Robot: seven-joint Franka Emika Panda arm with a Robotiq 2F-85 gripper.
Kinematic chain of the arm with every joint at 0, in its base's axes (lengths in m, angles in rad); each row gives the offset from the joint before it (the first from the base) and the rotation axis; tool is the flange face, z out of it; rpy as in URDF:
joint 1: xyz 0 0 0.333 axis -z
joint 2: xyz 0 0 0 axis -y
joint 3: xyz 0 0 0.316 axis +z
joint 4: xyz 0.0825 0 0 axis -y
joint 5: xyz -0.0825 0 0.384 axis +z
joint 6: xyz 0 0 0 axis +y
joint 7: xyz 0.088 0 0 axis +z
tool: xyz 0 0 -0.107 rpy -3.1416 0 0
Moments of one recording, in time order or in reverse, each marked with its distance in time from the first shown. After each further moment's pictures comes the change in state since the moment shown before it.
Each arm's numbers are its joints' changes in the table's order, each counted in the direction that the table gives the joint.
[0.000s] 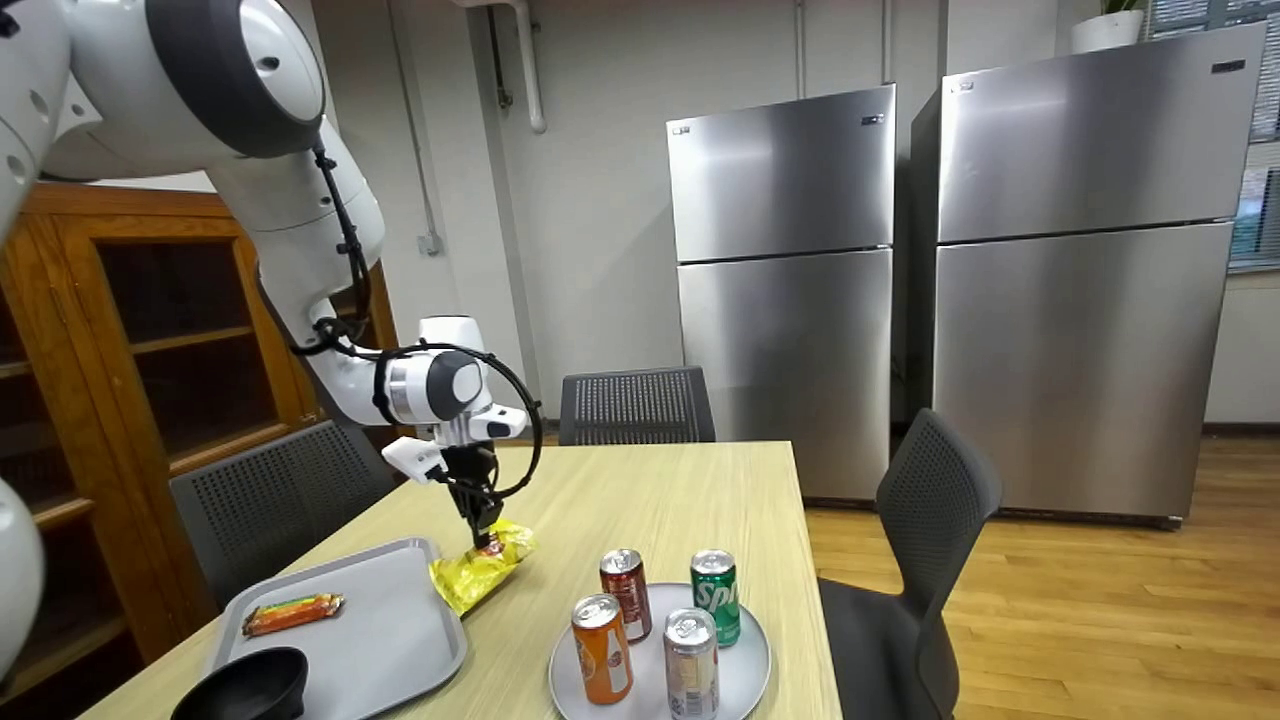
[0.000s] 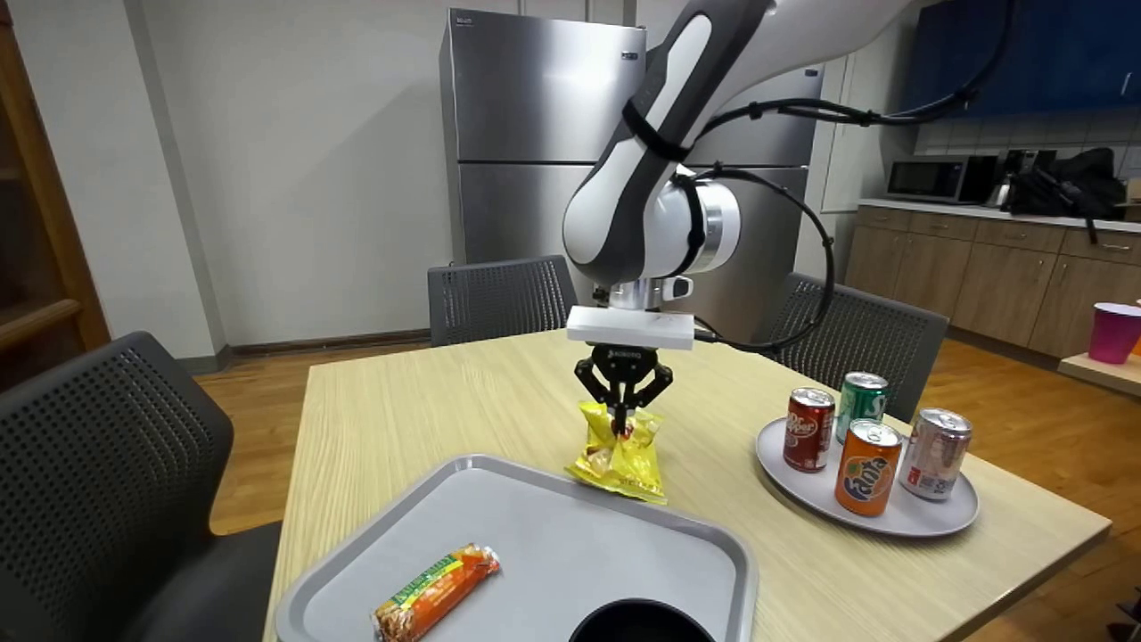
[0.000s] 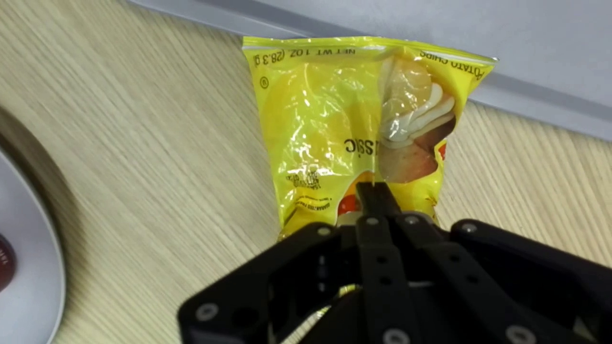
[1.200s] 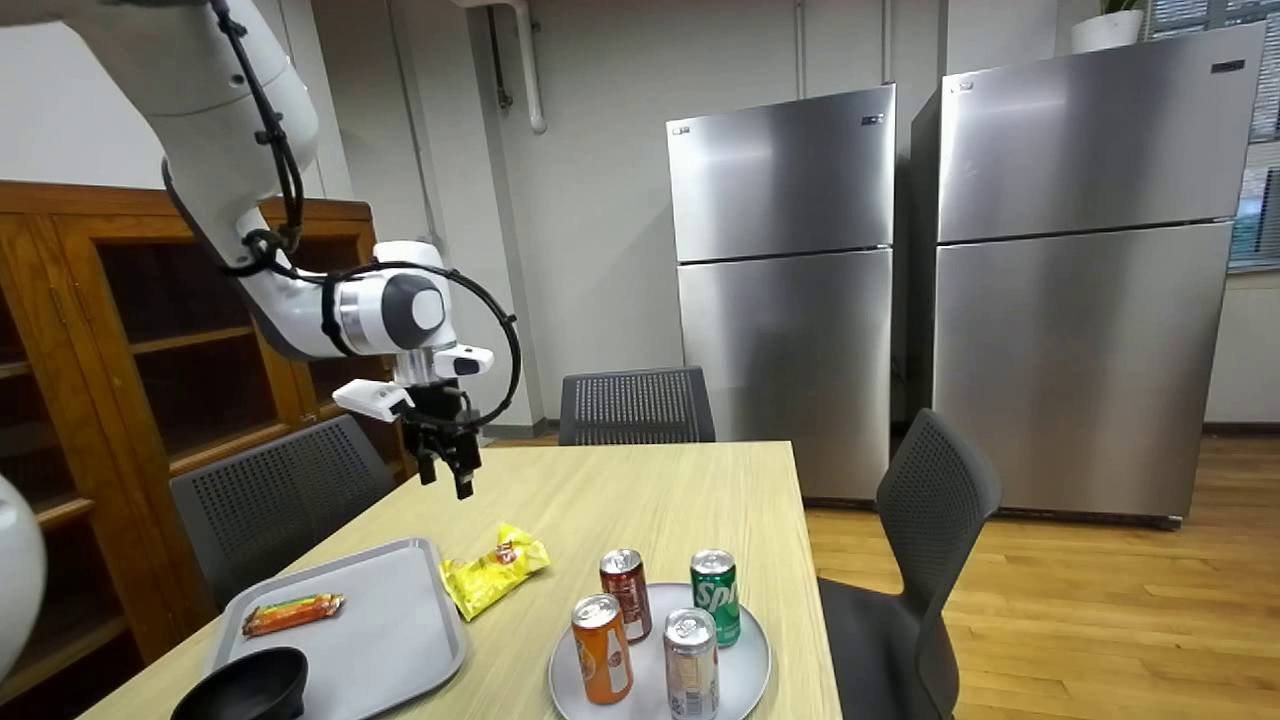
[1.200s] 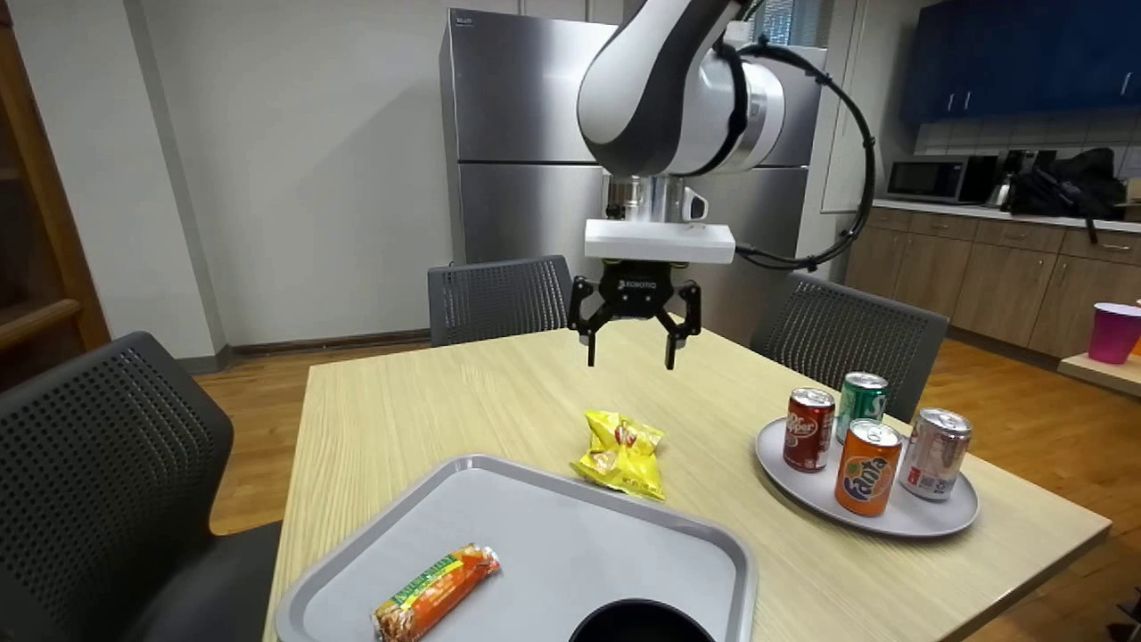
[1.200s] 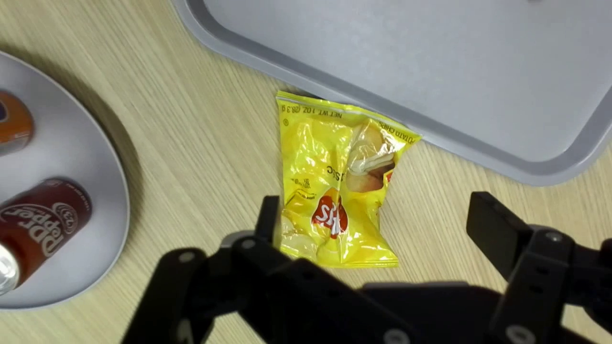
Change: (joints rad) arm -0.010 0.301 0.023 -0.185 -0.037 0.103 0.076
